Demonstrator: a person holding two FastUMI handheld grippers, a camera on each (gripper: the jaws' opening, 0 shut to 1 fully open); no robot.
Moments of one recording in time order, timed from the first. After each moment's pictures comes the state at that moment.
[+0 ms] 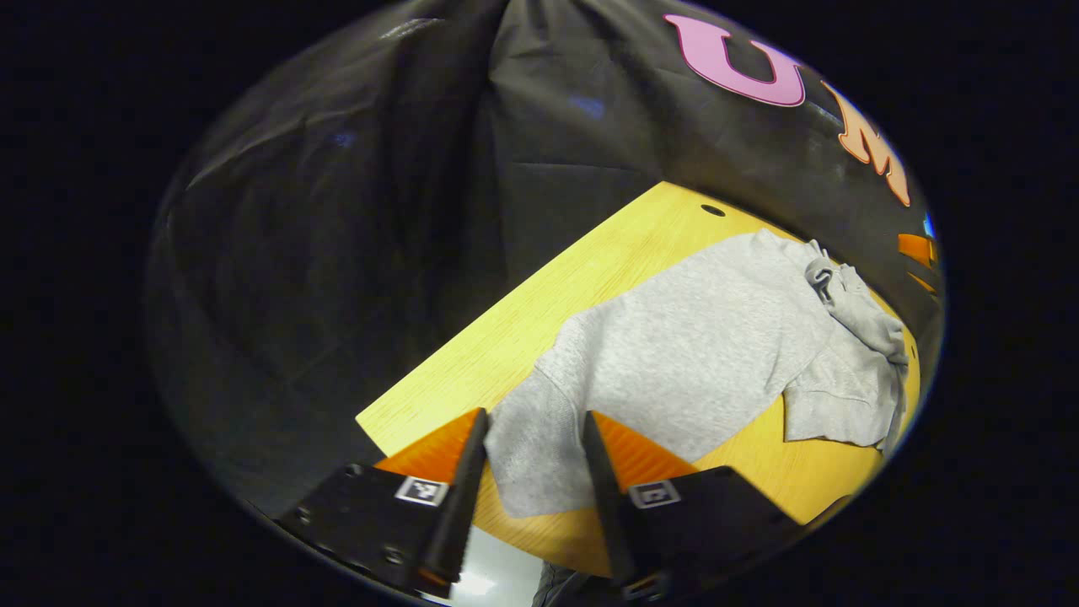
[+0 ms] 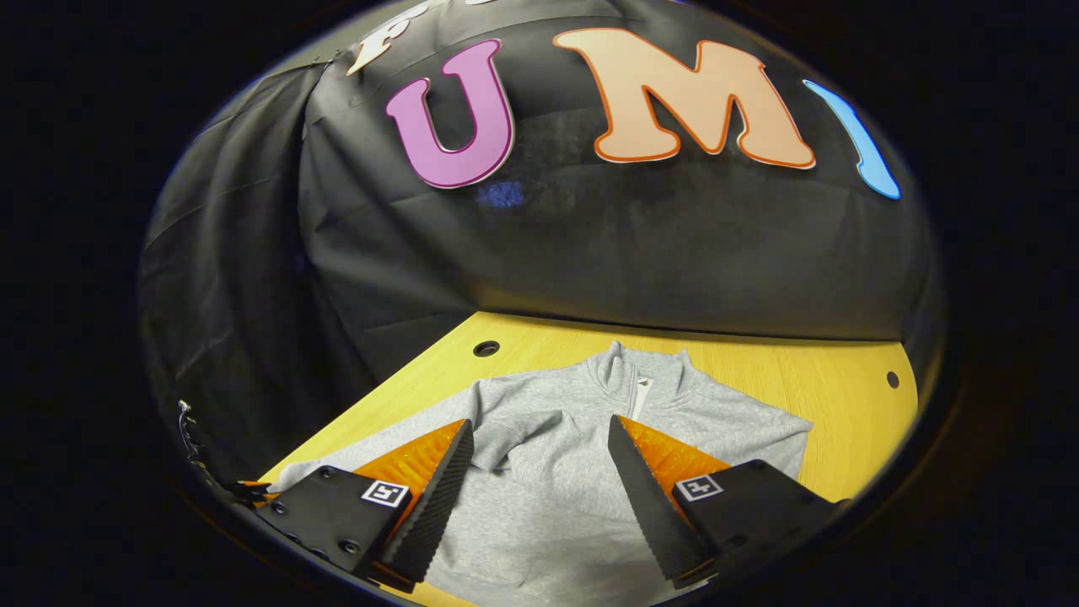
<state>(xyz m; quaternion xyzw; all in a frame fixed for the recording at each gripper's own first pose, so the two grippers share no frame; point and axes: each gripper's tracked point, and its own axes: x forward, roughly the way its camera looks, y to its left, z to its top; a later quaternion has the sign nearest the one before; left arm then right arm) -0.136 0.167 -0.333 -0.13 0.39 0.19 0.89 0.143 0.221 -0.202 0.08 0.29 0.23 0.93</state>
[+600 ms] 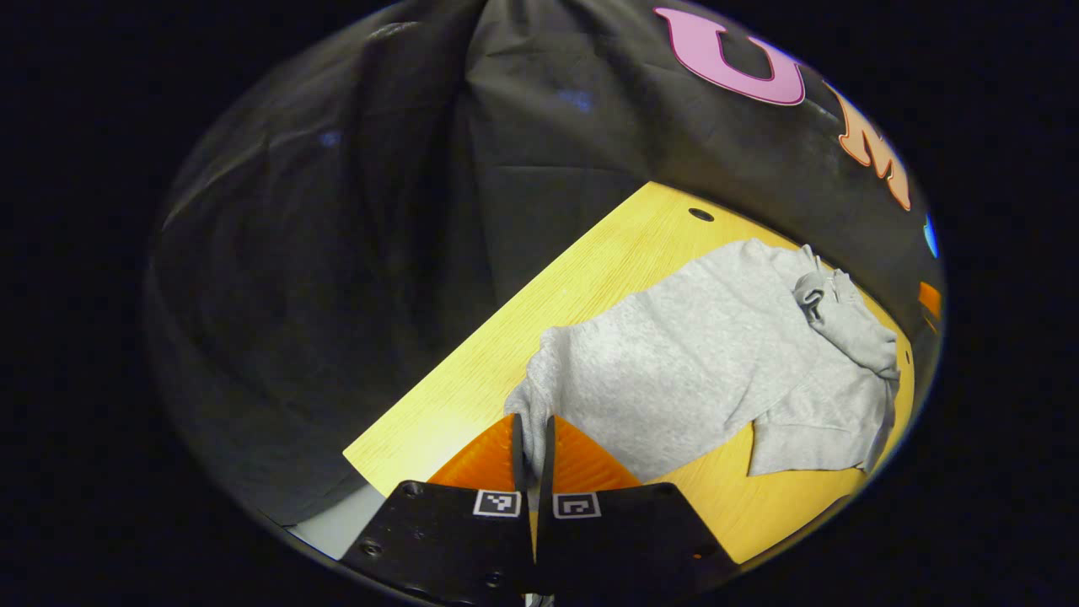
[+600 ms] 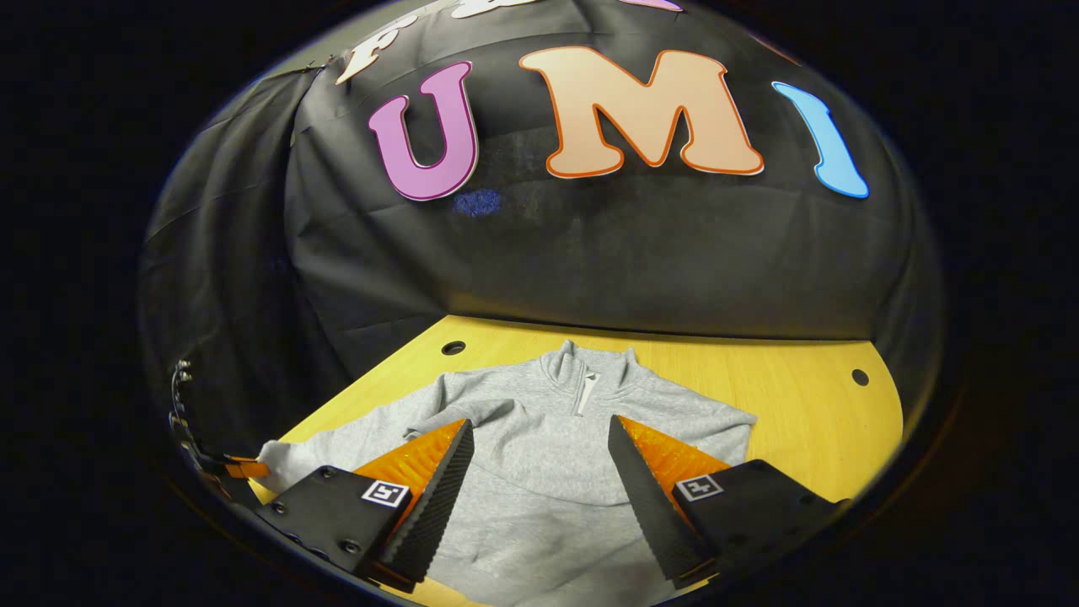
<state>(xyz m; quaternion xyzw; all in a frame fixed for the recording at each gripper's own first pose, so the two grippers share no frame) -0.094 0.164 -0.302 -0.13 0.40 0.18 0.89 0.123 0.152 -0.197 0.06 0.27 0.19 0.94</state>
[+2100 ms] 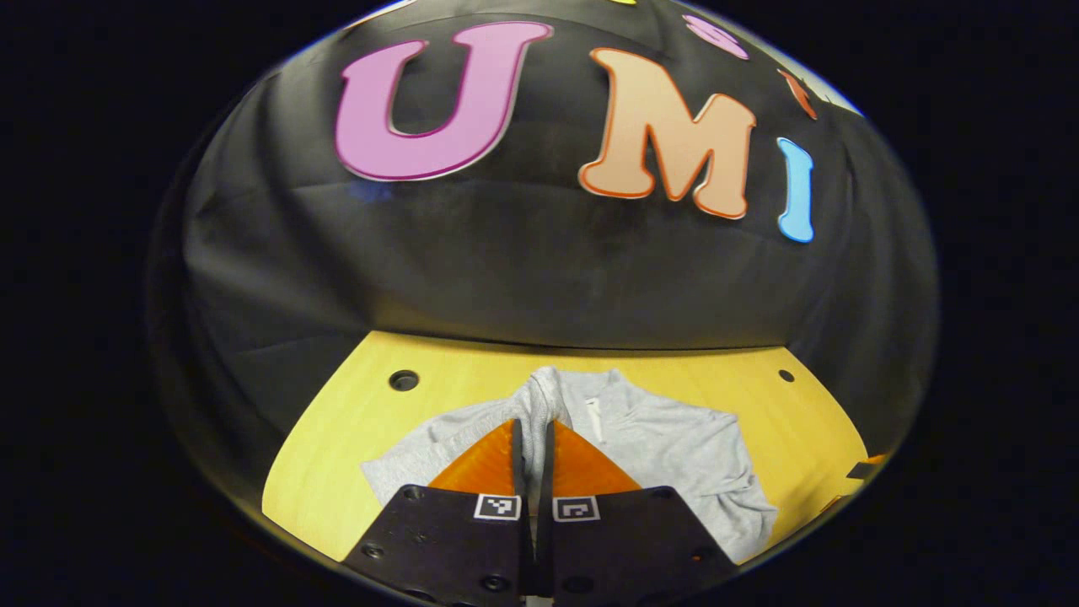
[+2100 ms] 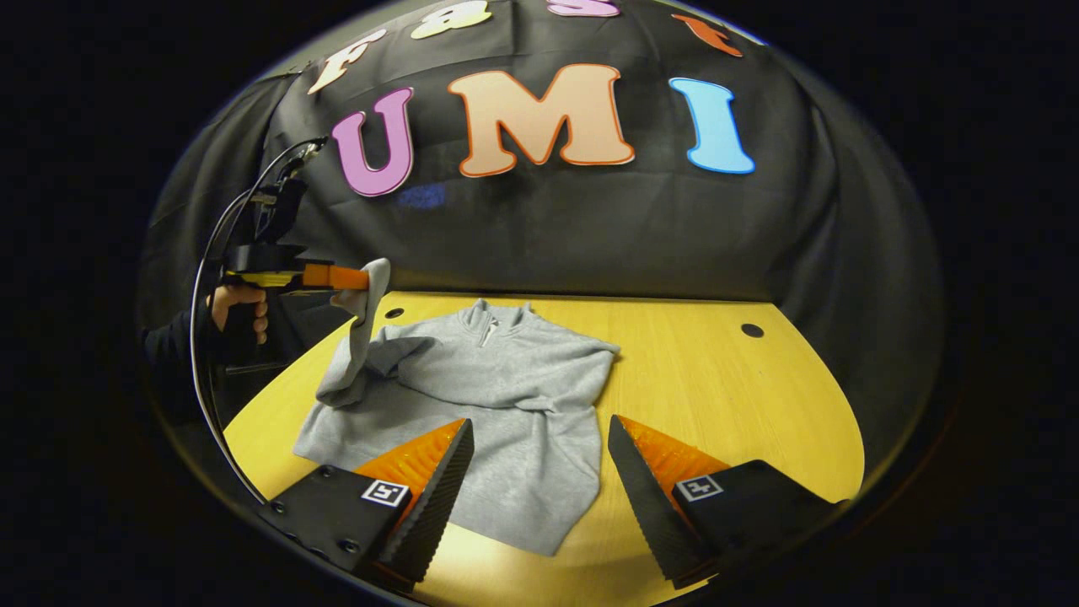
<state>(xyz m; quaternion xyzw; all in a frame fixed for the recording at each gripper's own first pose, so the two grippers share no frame) 0.175 -0.146 -0.127 -0.06 0.24 -0.12 0.96 -0.002 -0.022 -0.202 0.05 0.30 0.09 0.95</state>
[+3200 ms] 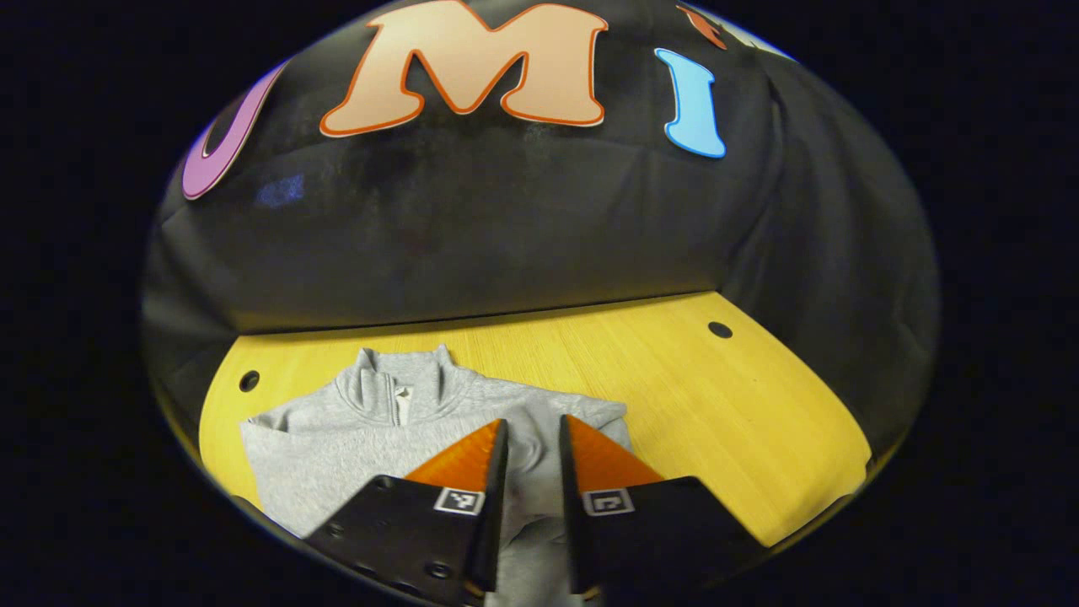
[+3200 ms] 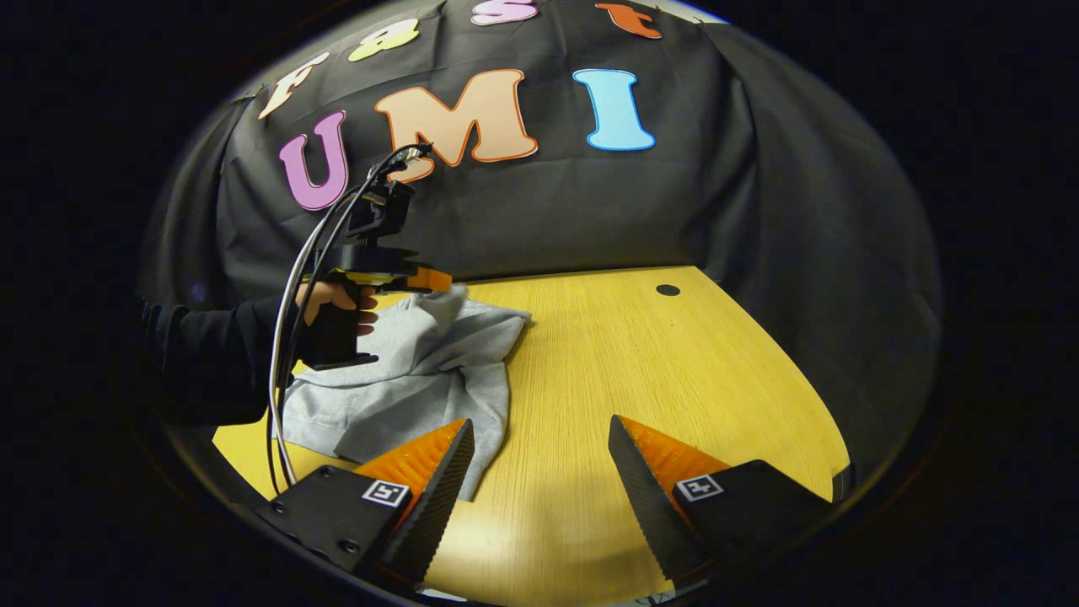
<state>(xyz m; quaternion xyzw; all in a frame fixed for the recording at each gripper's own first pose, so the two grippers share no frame) 0.177 -0.369 -0.177 -0.02 0.28 -0.23 0.93 -0.064 -0.119 -0.214 0.07 0.31 0.01 0.95</state>
